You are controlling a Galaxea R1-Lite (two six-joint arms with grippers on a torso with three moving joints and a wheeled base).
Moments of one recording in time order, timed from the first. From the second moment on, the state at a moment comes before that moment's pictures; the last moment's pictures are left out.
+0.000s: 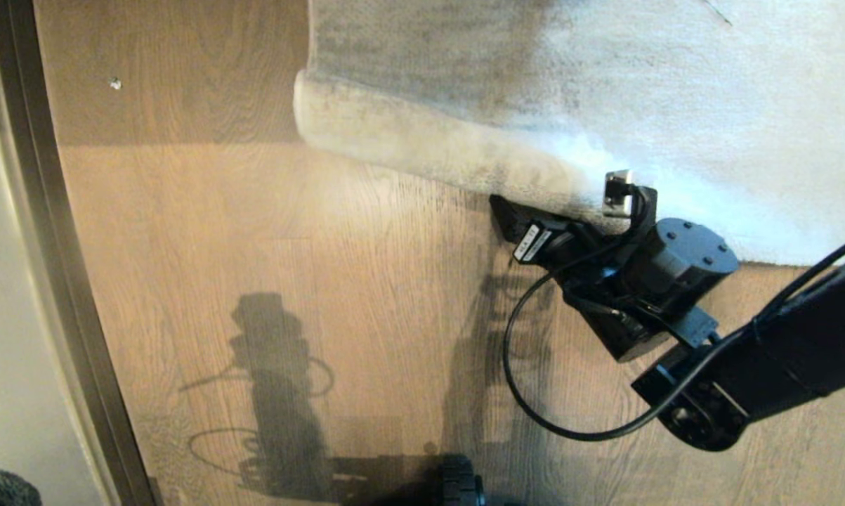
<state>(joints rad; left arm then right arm) 0.00 0.00 0.00 -0.01 -0.01 0.00 0.60 1.99 -0.84 -1.52 -0.24 0.23</state>
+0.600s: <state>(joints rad) 0.00 0.00 0.00 -0.01 -0.01 0.00 0.62 2.05 -0.94 -1.52 -0.29 0.39</state>
